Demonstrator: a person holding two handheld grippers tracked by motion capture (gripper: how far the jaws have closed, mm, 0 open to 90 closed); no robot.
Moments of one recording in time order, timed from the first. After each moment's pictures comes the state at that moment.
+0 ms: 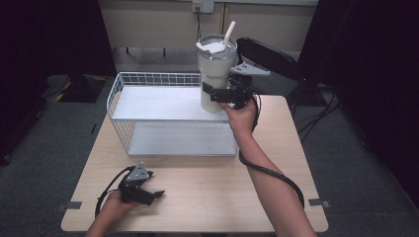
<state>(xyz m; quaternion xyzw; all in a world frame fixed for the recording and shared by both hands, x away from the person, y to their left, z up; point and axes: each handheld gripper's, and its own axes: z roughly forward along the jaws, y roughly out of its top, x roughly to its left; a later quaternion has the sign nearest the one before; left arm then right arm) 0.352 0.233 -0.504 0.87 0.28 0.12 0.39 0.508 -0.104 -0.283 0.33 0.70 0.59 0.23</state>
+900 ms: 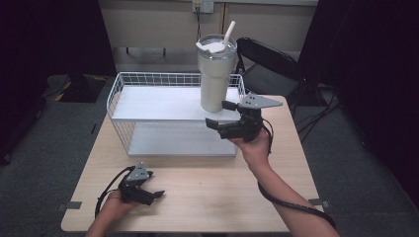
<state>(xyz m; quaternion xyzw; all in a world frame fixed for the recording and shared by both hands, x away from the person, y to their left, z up) 0.352 0.233 -0.504 0.87 0.28 0.12 0.39 0.427 -0.126 -0.309 0.24 0.74 0.61 0.16</state>
